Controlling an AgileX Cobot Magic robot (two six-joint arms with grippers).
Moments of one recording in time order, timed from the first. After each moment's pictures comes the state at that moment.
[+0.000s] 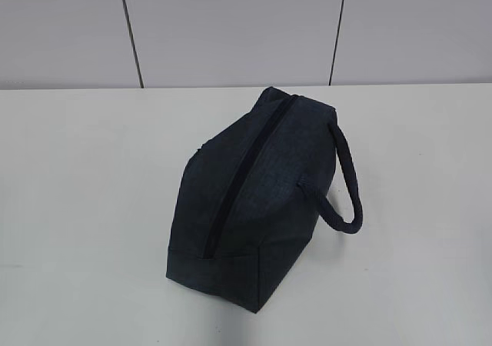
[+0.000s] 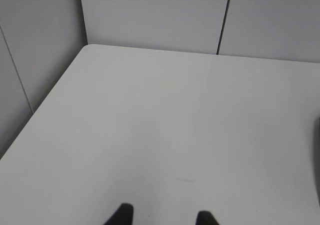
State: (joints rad) left arm -0.06 -0.01 -0.53 0.17 1.12 -0.18; right arm -0.02 -0.02 -0.49 -0.04 1.14 0.00
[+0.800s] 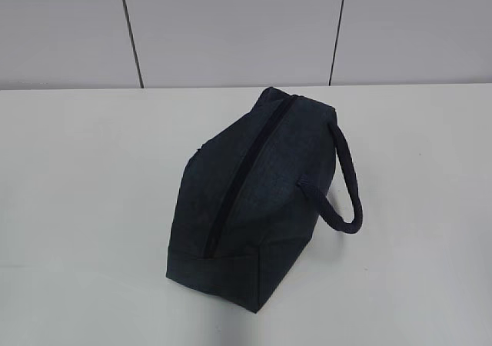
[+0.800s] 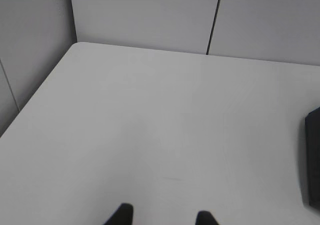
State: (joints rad) left arm -0.06 -0.01 -0.53 0.13 1.12 -0.18; right arm -0.02 -0.02 -0.49 -0.04 1.14 0.00
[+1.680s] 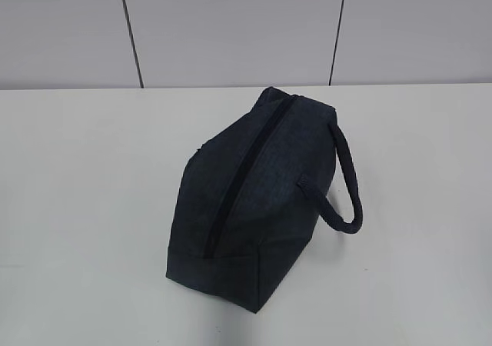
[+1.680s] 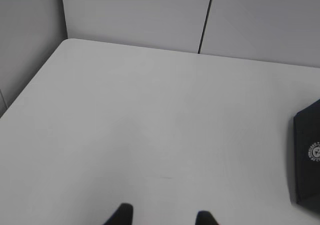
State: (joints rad) left arm -0.06 -0.01 -0.53 0.09 1.12 -0.18; right arm -0.02 -0.02 -0.49 -0.04 1.14 0.00
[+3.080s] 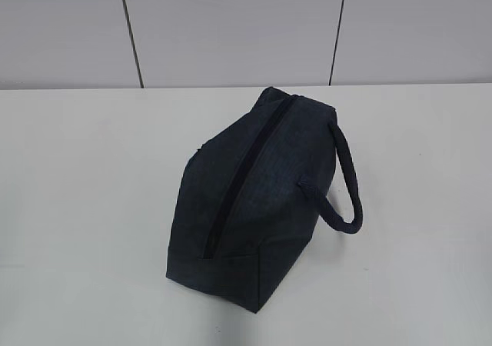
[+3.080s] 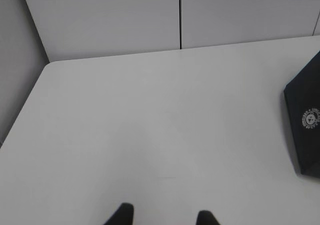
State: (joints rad) left arm -0.06 -0.01 -0.53 0.05 1.12 0.06; right arm -0.02 -0.02 -0.49 -0.04 1.14 0.00
